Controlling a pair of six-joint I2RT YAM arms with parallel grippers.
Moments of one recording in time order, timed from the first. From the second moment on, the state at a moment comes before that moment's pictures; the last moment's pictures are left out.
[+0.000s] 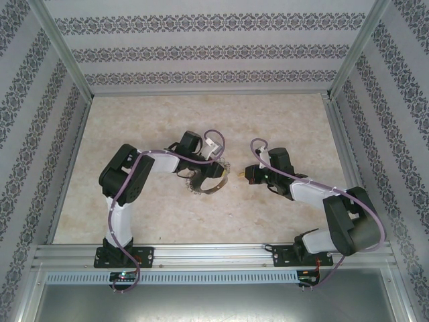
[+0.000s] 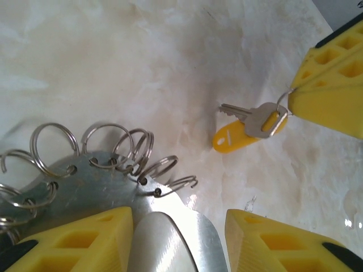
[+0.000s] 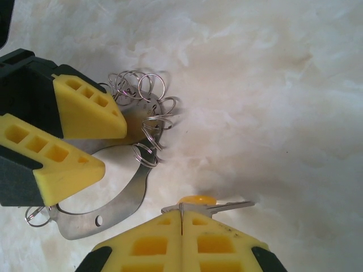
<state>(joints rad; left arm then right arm) -0.49 2.02 1.10 0.08 0.76 -0.05 0.32 1.39 0.50 0.15 -0.41 0.39</state>
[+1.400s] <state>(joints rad) -0.52 2.08 1.18 0.13 0.77 -0.08 0.32 1.39 0.50 0.14 -0.41 0.39</state>
